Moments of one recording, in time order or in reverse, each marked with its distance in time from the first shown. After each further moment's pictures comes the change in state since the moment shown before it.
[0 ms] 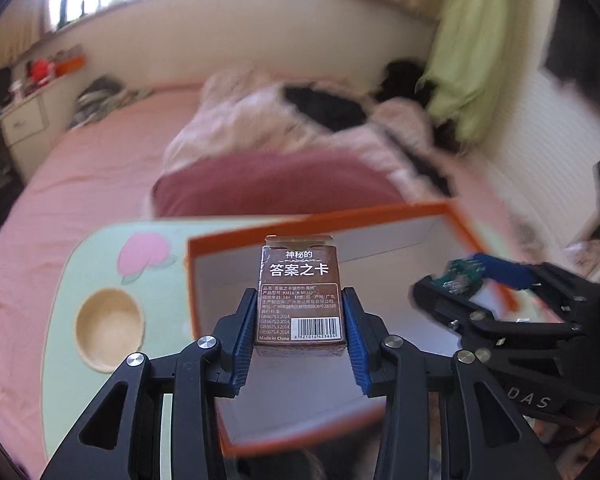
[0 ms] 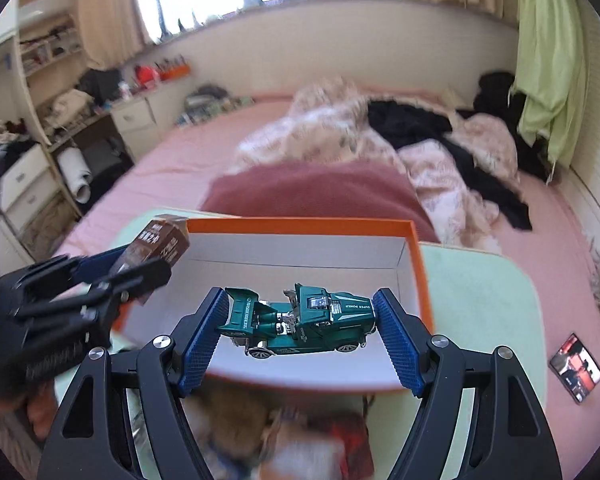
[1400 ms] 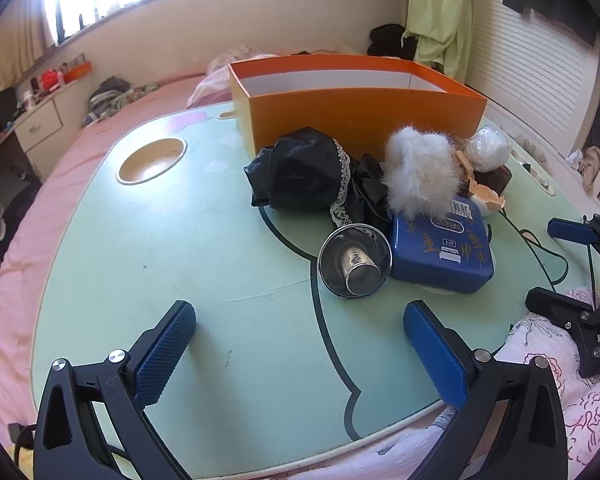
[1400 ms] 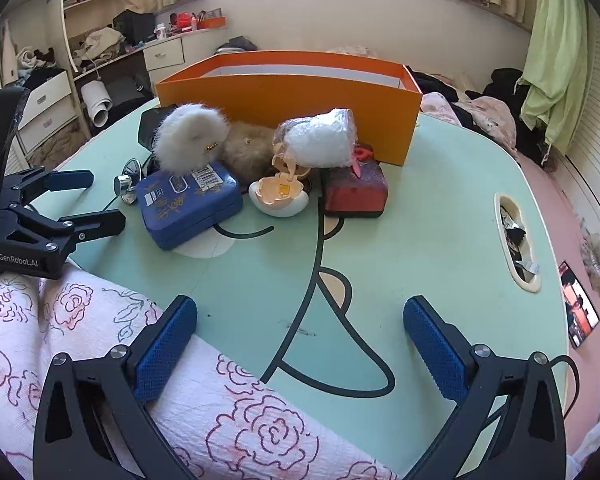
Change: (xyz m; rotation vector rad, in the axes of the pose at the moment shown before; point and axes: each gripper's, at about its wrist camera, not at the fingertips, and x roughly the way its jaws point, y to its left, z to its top) left arm -0.060 0.010 -0.172 0.134 -0.005 0.042; right arm -0.056 -0.009 -0.190 -0.201 -0.002 0.043
